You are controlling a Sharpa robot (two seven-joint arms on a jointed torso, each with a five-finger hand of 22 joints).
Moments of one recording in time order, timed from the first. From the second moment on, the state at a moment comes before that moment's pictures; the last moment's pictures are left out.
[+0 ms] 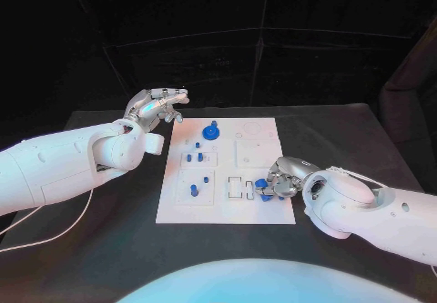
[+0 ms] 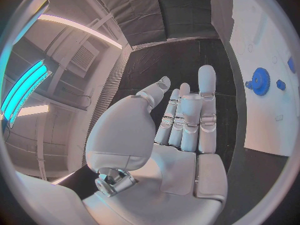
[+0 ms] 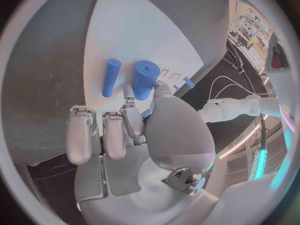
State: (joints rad) left arm 1.24 -0.81 -0.15 1.37 0.11 -0.23 0.50; left_hand 1.23 -0.06 0.38 -0.12 0.05 1.00 0.19 0.10 0.07 1.04 0.11 0.35 0.08 1.28 0.02 1.14 0.71 0.17 1.22 0.11 0.67 0.69; right arm 0.97 -0.94 -0.04 1.84 -1.53 -0.32 -0.62; right_hand 1.26 -0.03 -0.14 0.29 0.48 1.04 0.07 0.38 0.18 1.43 -0.01 1.29 1.26 1.47 -0.06 1.48 1.31 0.05 1.46 0.05 1.47 1.31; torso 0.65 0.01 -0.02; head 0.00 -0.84
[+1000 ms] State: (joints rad) left arm 1.24 -0.79 -0.15 1.37 0.11 -0.23 0.50; left_hand 1.23 -0.05 0.37 -0.11 0.05 1.00 0.18 0.11 0.07 1.04 0.11 0.36 0.08 1.28 0.02 1.14 0.71 0.17 1.22 0.11 0.67 0.69; right arm 0.96 -0.87 -0.04 1.87 -1.43 -0.42 -0.62; right_hand 1.22 0.00 -0.18 0.29 0.53 1.07 0.05 0.40 0.23 1.44 -0.02 1.29 1.29 1.47 -0.08 1.49 1.31 0.05 1.46 0.04 1.49 1.31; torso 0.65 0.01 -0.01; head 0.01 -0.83
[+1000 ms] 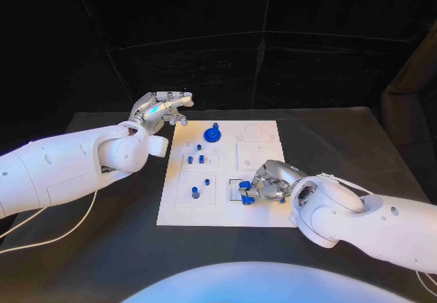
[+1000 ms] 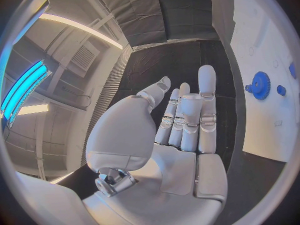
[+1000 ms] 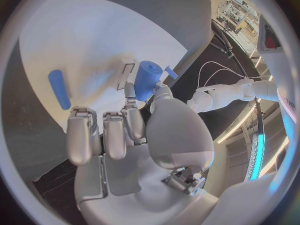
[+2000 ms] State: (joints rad) left arm 1.24 -0.79 -0.15 1.37 0.11 -0.23 0.50; left_hand 1.23 -0.05 0.37 -0.11 0.05 1.00 0.18 0.11 0.07 1.04 0.11 0.36 0.08 1.28 0.02 1.14 0.71 0.17 1.22 0.11 0.67 0.69; right arm 0.97 -0.80 -0.04 1.82 -1.45 -0.44 -0.67; right_hand 1.20 0.01 -0.20 0.29 0.46 1.08 0.05 0.40 0.25 1.44 -0.02 1.28 1.28 1.47 -0.08 1.49 1.31 0.05 1.47 0.04 1.49 1.31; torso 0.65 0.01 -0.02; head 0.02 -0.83
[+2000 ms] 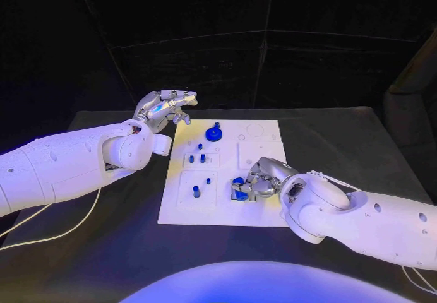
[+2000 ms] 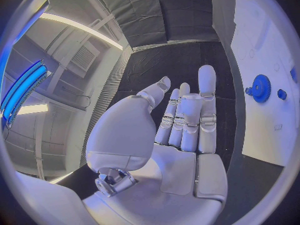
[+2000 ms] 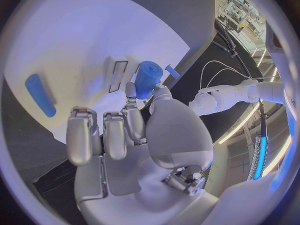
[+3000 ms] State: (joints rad) left arm 1.24 -0.79 -0.15 1.37 0.11 -0.22 0.49; left_hand 1.23 -0.05 0.37 -0.11 0.05 1.00 0.18 0.12 0.07 1.04 0.11 0.36 0.08 1.28 0.02 1.14 0.71 0.17 1.22 0.11 0.67 0.69; right arm 0.97 -0.81 -0.04 1.84 -1.52 -0.41 -0.66; right_hand 1.21 -0.06 -0.18 0.27 0.15 1.05 0.06 0.39 0.31 1.41 -0.01 1.17 1.21 1.47 -0.08 1.44 1.31 0.05 1.44 0.04 1.46 1.31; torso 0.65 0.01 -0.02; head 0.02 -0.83
